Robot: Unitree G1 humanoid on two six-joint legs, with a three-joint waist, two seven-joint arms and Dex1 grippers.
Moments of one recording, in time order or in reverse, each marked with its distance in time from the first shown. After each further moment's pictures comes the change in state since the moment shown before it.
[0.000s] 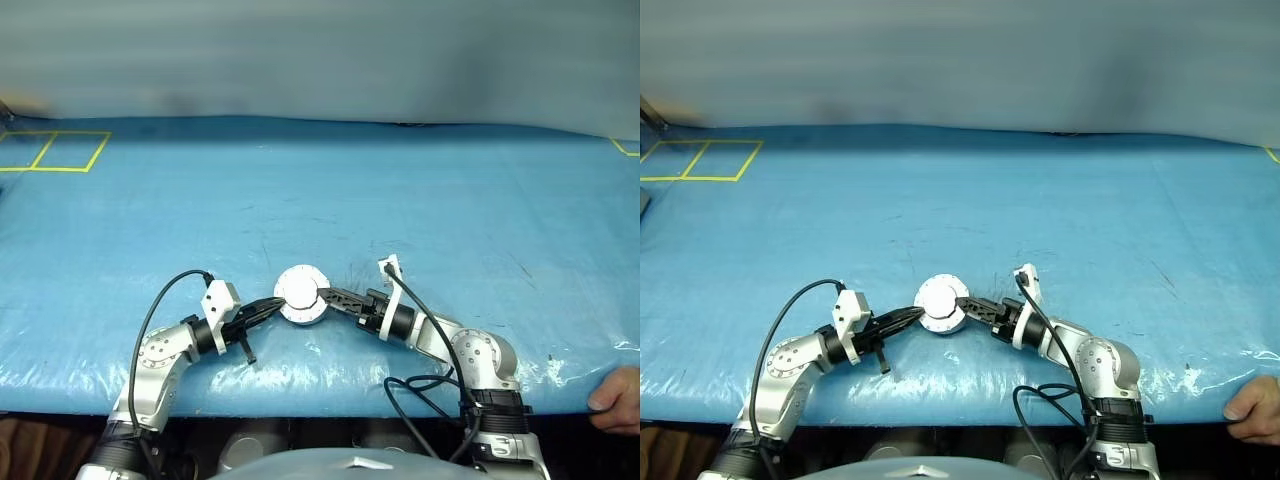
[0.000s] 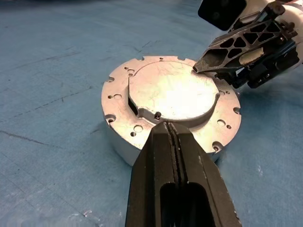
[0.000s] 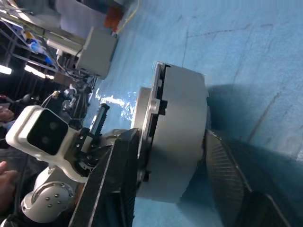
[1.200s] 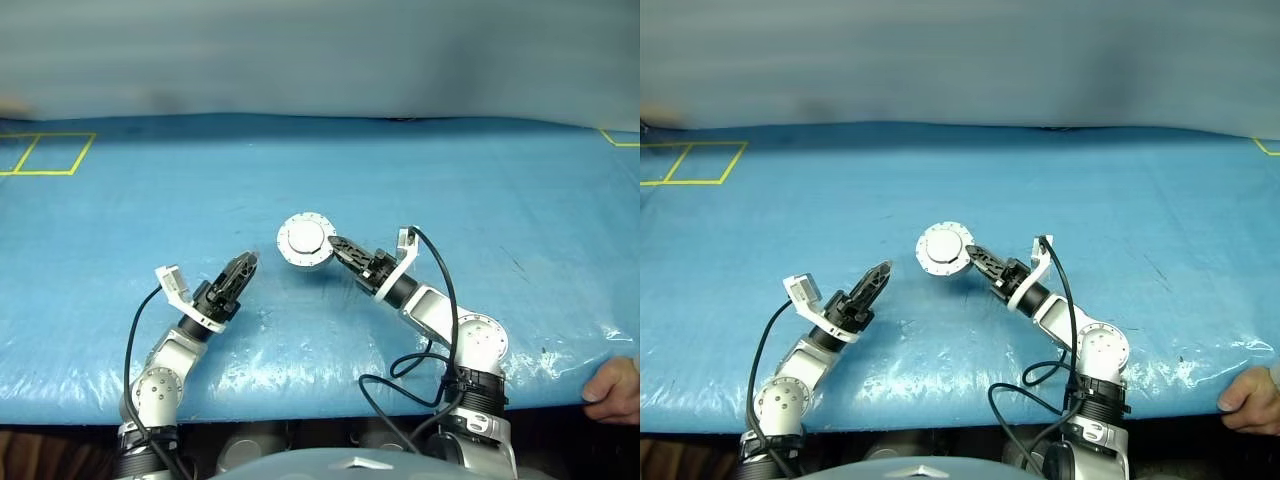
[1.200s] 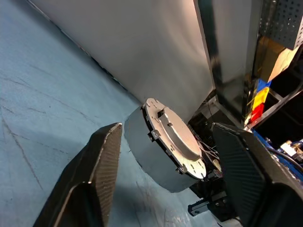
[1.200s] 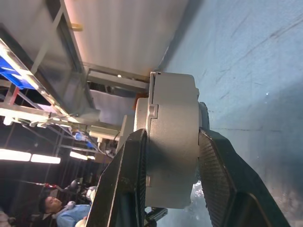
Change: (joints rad) left arm 0.003 -0.275 0.329 -0.104 -0.690 0.533 0.176; right arm -0.123 0.210 -0.238 0.040 0.321 0.022 -0.333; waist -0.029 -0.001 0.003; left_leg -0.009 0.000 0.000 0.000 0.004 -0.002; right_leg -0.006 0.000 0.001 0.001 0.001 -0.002
